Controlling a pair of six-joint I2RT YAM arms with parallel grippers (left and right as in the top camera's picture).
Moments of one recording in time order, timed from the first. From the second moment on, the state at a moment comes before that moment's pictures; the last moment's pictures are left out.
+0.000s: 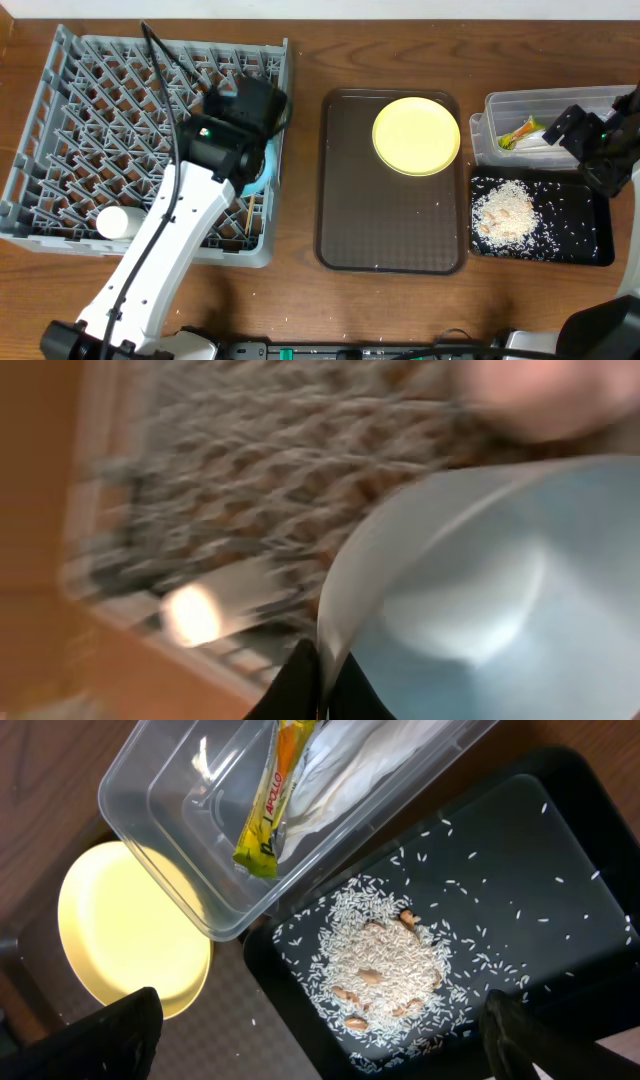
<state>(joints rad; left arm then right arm) -0.40 1.49 1.45 -1.34 -0.64 -0.41 -0.37 1.56 1.47 -1.13 -0.15 0.41</state>
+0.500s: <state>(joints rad) -0.42 1.70 1.32 -1.36 -1.11 -0.75 -0.37 1.56 1.47 -1.13 -0.15 0.41</state>
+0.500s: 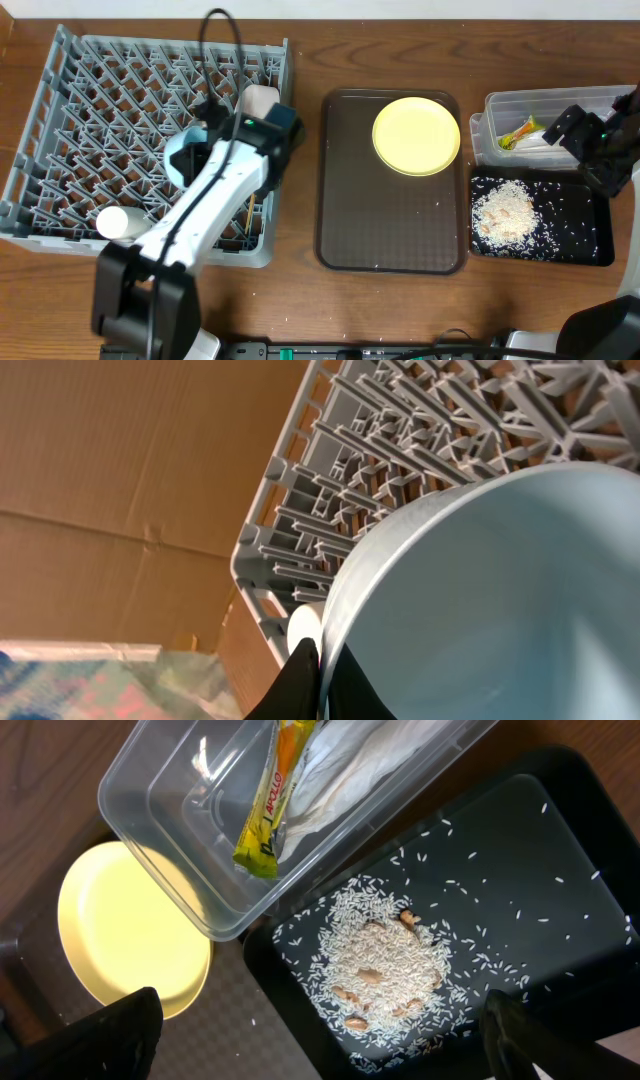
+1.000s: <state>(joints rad) -0.57 1.82 1.32 -1.36 -1.20 -0.78 -0.37 1.56 1.47 -1.13 -0.15 0.41</state>
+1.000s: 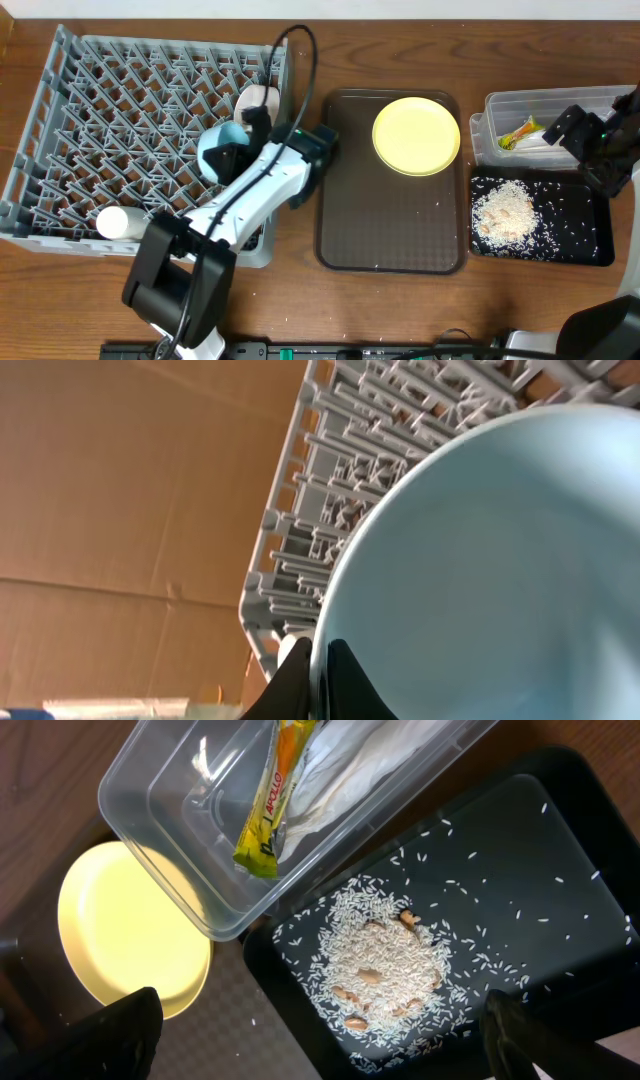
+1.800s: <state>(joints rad) -0.56 1.83 1.32 -1.47 -1.23 -0.85 -0.37 1.56 1.47 -1.13 -0.15 0.41</state>
